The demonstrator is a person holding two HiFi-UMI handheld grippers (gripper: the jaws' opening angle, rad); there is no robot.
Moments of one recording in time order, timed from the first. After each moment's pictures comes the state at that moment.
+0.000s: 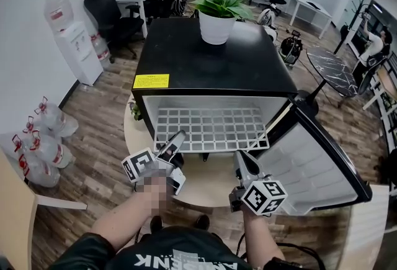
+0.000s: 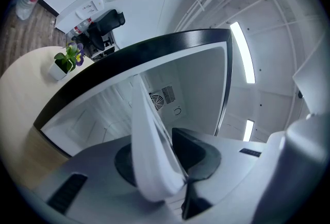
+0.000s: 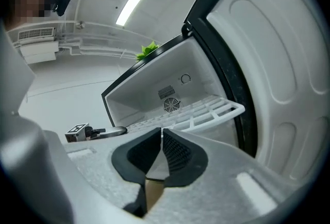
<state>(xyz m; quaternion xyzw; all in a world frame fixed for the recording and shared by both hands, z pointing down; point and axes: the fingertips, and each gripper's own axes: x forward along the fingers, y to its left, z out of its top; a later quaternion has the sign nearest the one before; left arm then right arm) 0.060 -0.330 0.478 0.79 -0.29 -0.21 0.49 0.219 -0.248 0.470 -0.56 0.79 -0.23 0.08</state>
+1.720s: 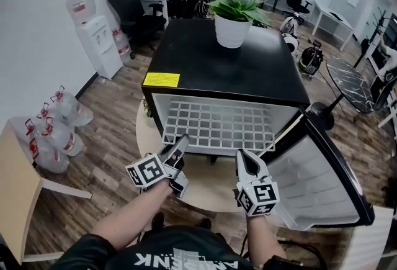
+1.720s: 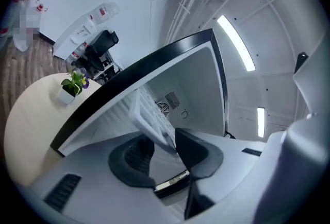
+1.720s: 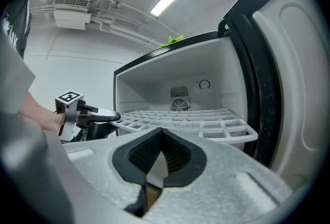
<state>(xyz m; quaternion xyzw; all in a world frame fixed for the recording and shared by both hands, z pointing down) 0.043 -0.320 0.483 0.80 -0.38 -0.20 0.42 0.207 -0.269 0.476 -0.53 0.84 -0.08 -0.03</state>
